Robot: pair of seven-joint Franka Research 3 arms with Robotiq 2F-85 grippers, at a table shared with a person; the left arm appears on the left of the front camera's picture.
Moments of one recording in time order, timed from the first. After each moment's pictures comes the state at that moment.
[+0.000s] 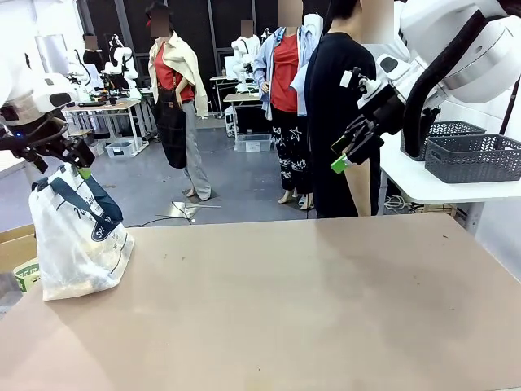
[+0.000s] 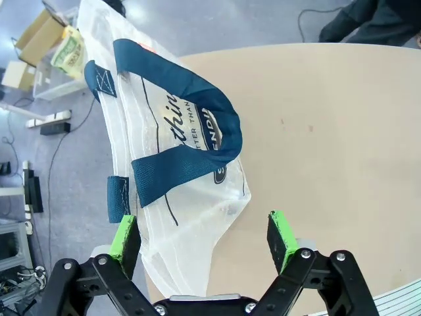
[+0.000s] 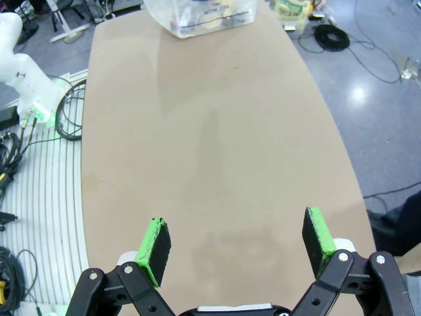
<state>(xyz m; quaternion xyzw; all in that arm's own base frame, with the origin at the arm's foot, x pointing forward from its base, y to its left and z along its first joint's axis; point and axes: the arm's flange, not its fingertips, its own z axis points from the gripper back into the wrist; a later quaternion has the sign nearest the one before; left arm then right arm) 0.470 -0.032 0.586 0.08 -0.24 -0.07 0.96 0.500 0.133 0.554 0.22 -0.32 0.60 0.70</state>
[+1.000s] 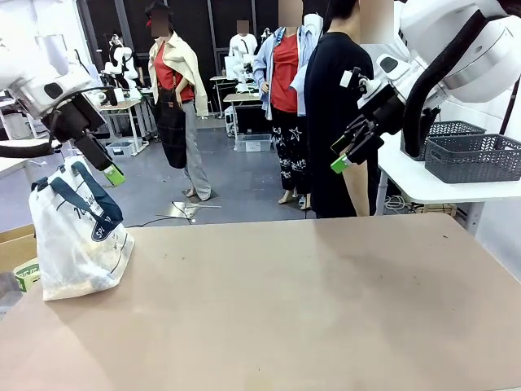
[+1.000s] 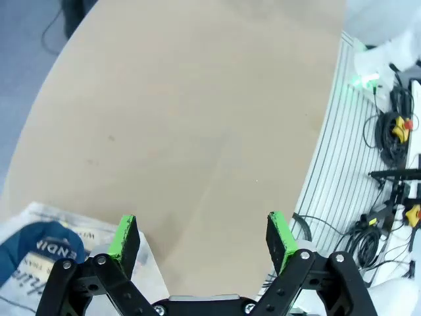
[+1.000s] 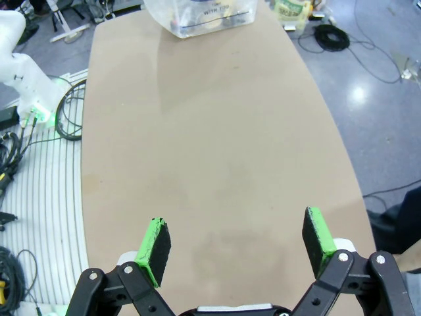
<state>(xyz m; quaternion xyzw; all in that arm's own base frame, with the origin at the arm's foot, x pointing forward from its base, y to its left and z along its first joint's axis) 0.510 -0.072 0.576 -0.19 -0.14 -0.53 0.81 0.500 0.133 0.554 0.22 -0.32 0.60 0.70</state>
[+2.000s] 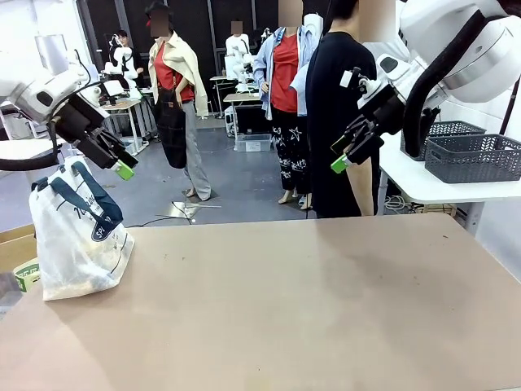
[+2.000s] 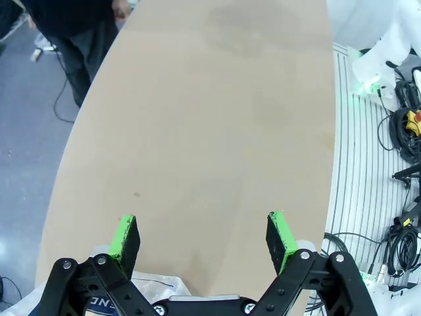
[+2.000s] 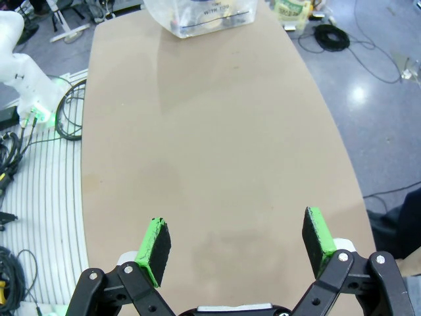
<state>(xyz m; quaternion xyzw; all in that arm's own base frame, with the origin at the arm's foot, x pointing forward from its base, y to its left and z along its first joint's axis) 0.516 -0.069 0.575 -0.21 -0.24 -0.58 0.75 0.500 0.133 0.554 0.22 -0.32 0.60 0.70</state>
